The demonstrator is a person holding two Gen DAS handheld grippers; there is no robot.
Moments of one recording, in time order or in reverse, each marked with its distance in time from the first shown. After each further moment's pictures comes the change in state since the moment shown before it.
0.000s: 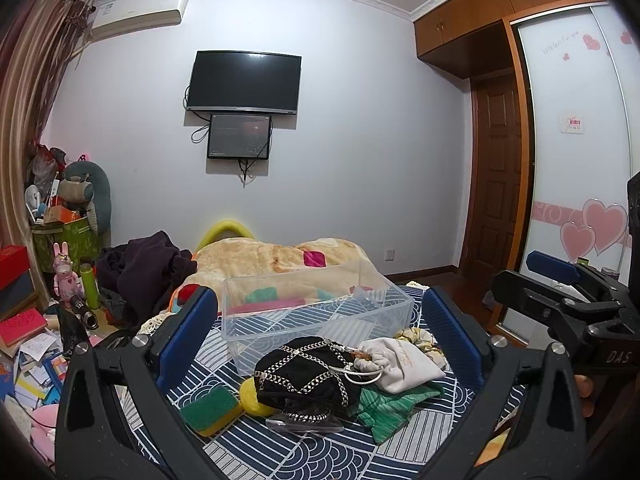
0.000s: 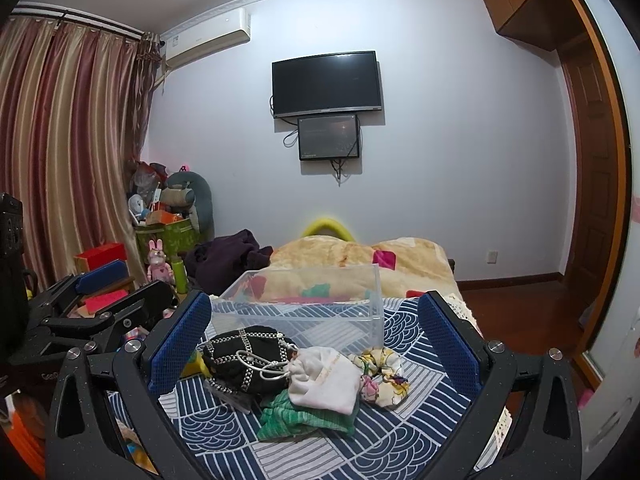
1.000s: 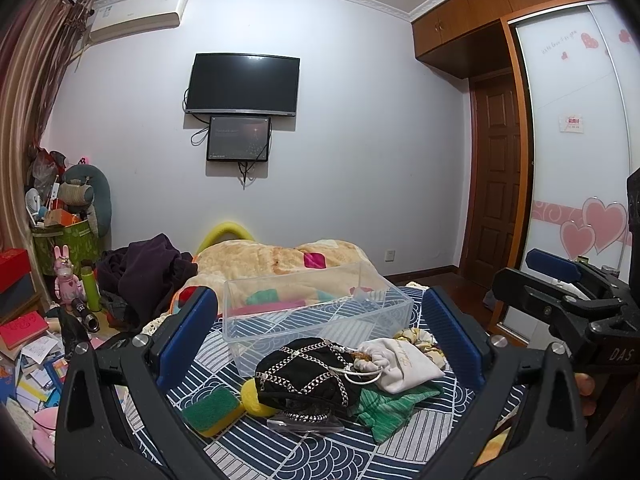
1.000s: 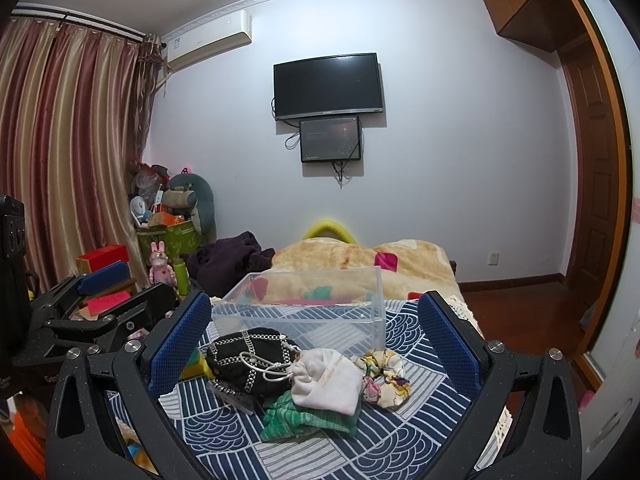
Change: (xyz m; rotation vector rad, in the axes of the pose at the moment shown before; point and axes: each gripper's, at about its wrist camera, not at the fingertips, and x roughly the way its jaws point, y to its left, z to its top) left arm -0.004 -0.001 0.002 0.003 -0.006 0.003; right arm -0.001 0.002 0.002 0.000 -0.007 0.003
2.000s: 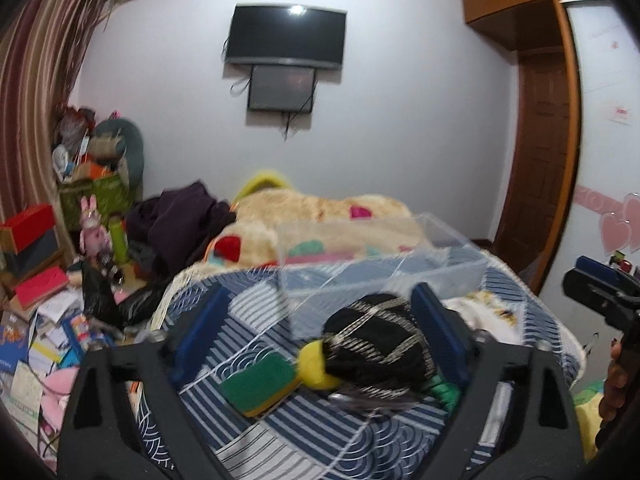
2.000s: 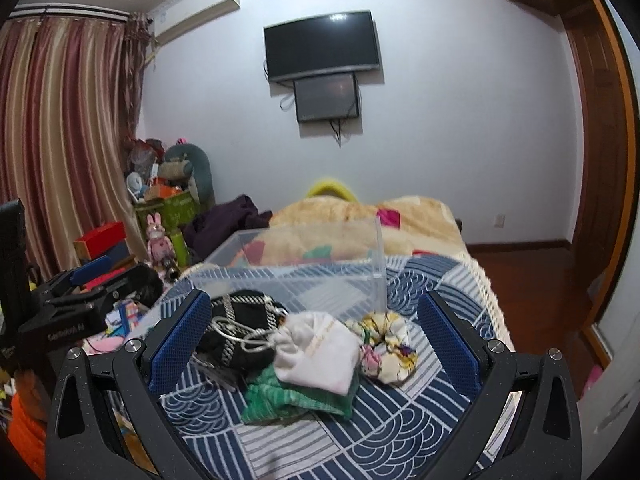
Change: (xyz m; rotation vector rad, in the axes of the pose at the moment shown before) left arm 0.050 0.059 -0.037 -0.080 0.181 0.139; right arm 0.055 -0.030 -0.040 0.058 0.161 0.016
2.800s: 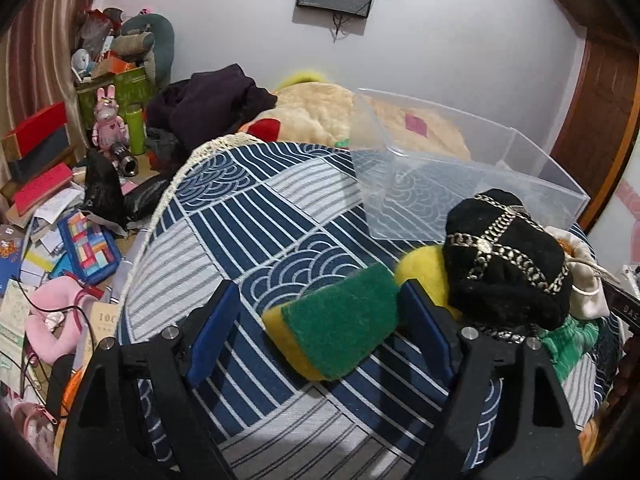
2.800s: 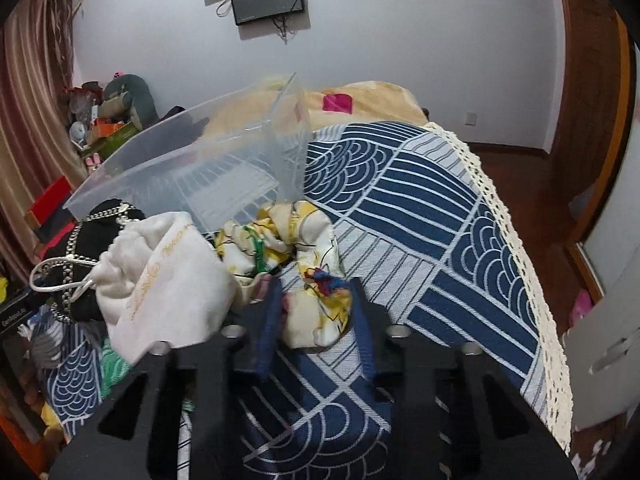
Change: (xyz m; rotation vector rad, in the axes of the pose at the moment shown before) left arm 0.083 0.054 -0.064 -0.153 0.329 0.074; right arm 0.062 -0.052 -0.041 0.106 0.339 -0.087
